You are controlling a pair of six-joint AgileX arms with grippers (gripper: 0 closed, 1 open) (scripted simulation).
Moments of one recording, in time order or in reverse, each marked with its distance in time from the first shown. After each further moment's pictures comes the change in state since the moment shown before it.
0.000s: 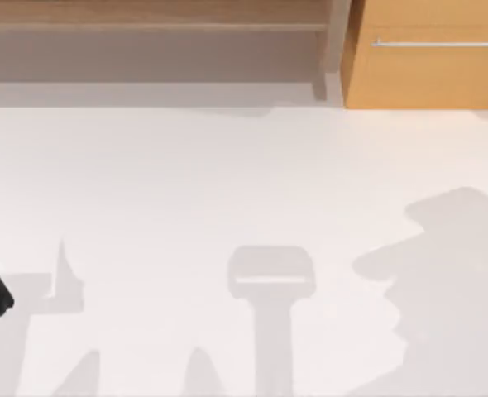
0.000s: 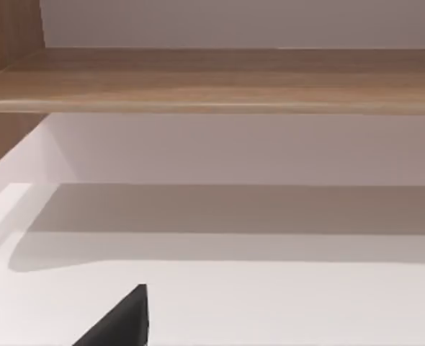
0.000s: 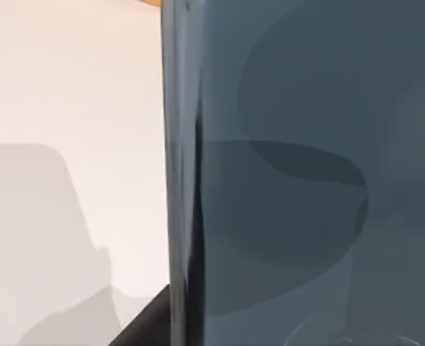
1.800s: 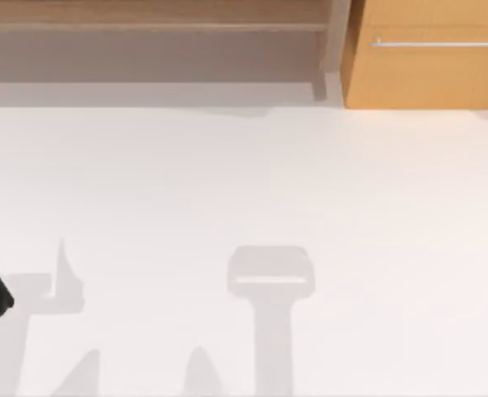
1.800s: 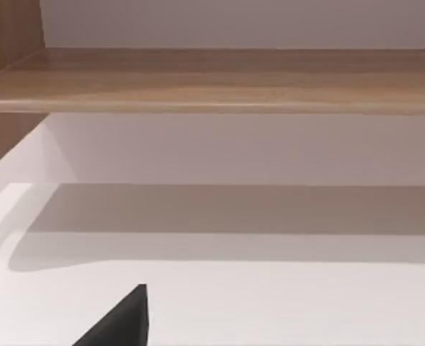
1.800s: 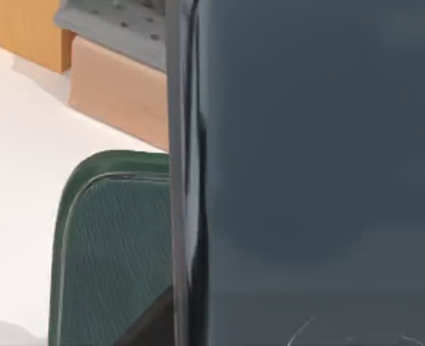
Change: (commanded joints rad) left arm 0.000 0.000 0.000 0.000 0.000 0.000; right arm -0.483 0.146 -0.212 0.278 -0.535 -0.564
